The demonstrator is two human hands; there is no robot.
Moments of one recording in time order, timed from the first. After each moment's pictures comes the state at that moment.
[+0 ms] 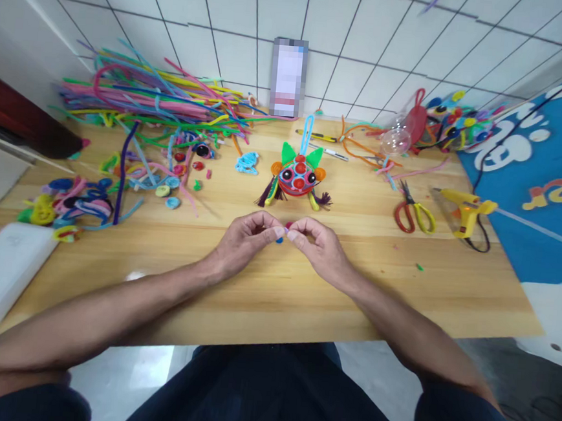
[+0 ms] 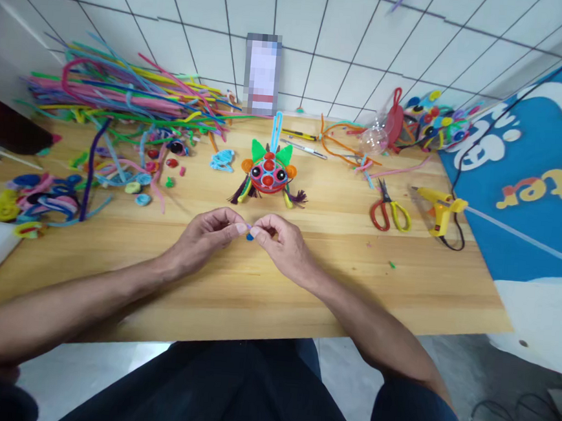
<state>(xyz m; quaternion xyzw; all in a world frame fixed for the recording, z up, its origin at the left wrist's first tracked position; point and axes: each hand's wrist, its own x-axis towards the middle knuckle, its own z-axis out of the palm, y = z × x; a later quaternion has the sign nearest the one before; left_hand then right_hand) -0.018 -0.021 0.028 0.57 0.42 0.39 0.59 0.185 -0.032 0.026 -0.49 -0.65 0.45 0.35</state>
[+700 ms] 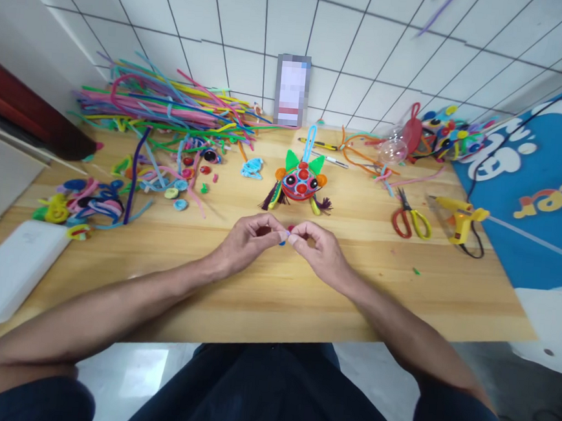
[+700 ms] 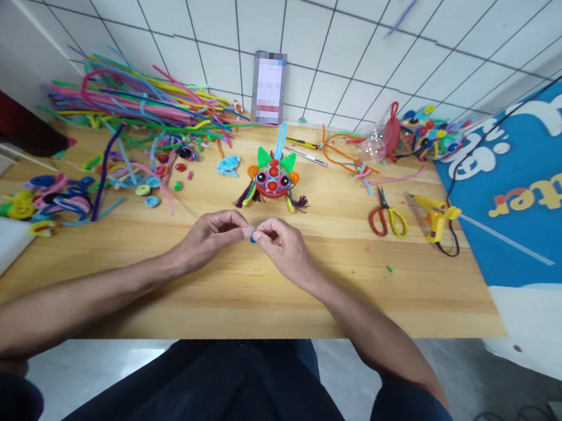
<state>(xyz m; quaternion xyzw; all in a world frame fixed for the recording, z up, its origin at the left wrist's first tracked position) -0.022 -0.019 0.031 0.60 0.39 0.39 0.58 0.181 -0.033 0.033 -0.49 -0.67 0.44 0.34</state>
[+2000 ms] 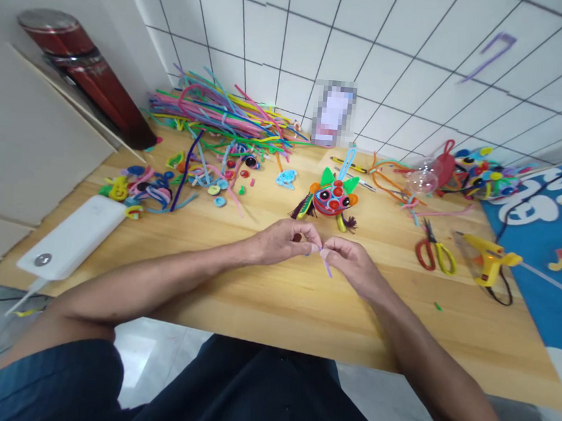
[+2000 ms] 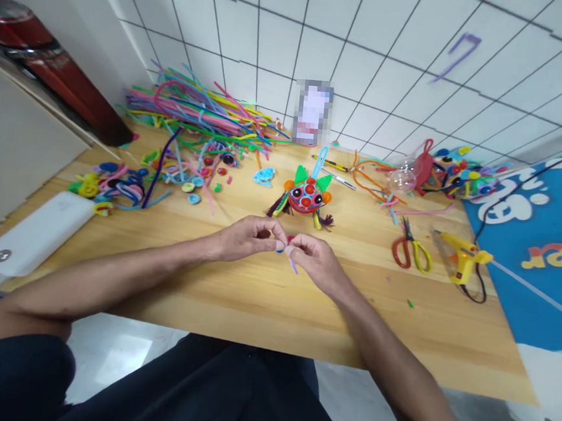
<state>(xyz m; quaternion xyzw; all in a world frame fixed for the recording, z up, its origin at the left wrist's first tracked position) -0.030 0.002 0.042 0.67 0.31 0.31 0.59 0.185 -0.023 0.059 -0.50 -0.63 0.55 0.25</state>
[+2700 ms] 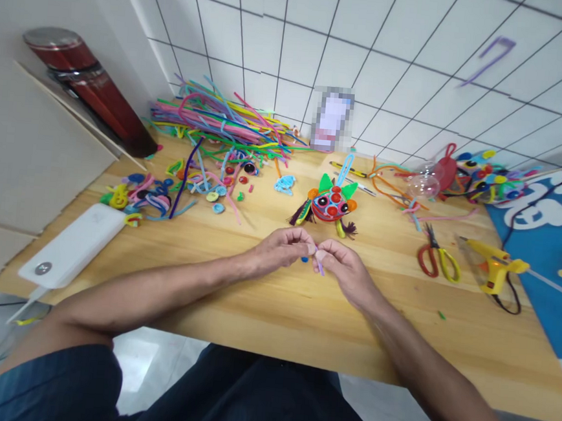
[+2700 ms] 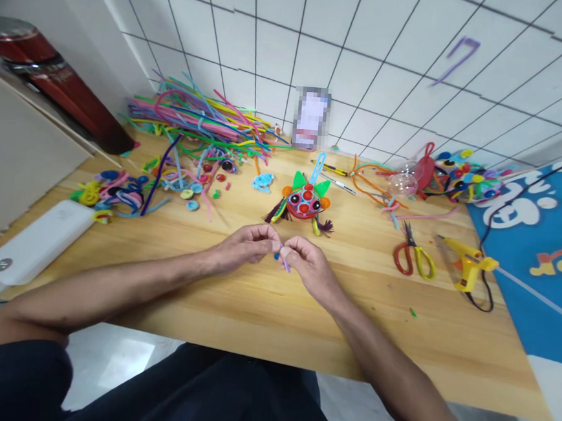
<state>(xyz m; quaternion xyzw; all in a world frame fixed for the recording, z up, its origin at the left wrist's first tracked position) -0.021 -0.009 0.025 0.52 0.36 0.34 0.70 0.181 -0.024 0.045 -0.46 -0.61 0.58 0.31</state>
